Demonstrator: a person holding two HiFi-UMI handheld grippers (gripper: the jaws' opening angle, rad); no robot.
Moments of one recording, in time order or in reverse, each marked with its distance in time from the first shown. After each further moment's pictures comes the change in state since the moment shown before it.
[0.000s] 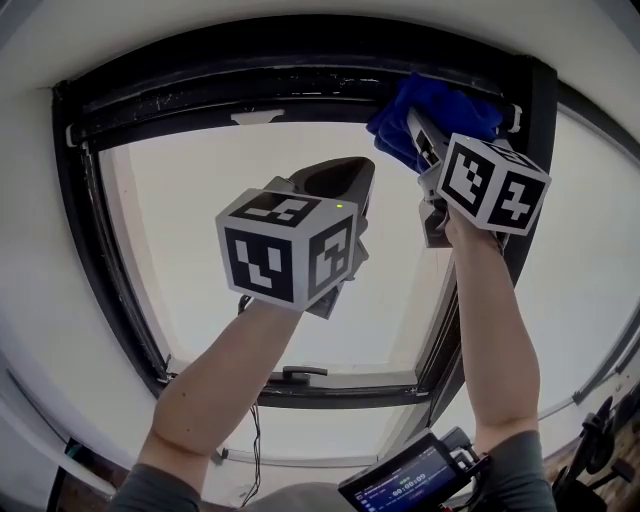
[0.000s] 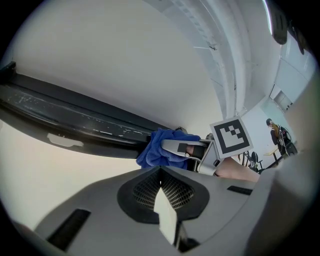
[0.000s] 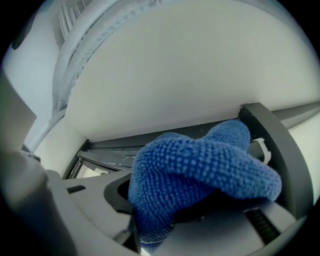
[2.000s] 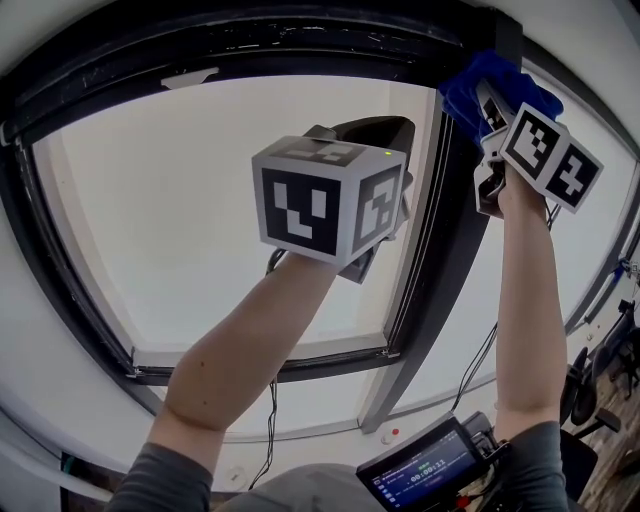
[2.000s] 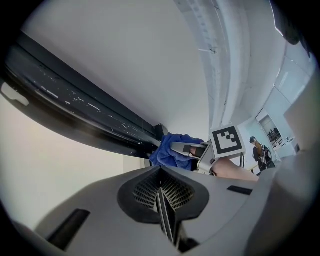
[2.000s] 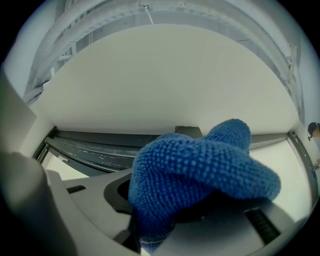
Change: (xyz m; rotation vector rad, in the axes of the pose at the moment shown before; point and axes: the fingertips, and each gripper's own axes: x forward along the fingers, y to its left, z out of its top) left arm 0.065 -0.082 -0.003 -0.114 -0.042 -0.239; right arm -0.085 -0.142 0.031 -0.096 0.006 -0.364
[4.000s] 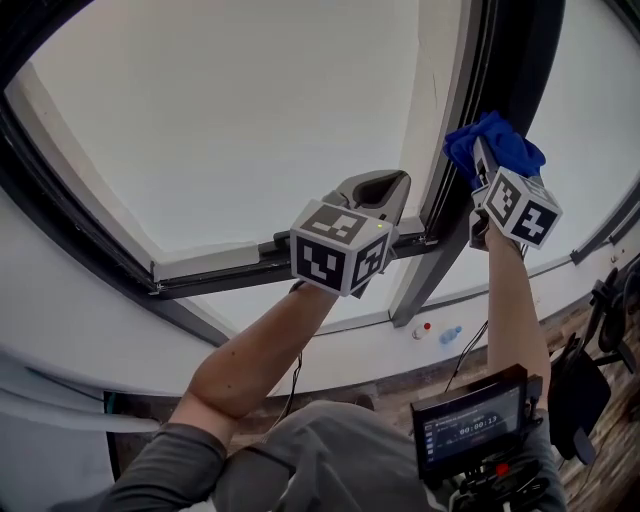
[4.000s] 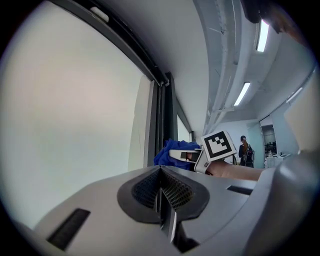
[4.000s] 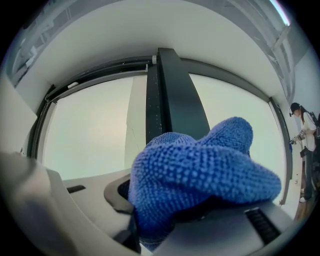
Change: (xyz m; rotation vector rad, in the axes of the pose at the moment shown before) left arm -0.097 -0.031 -0.276 -0.210 0.318 -0.034; right arm -0.147 -0.017 -0.316 0.066 0.481 -0.110
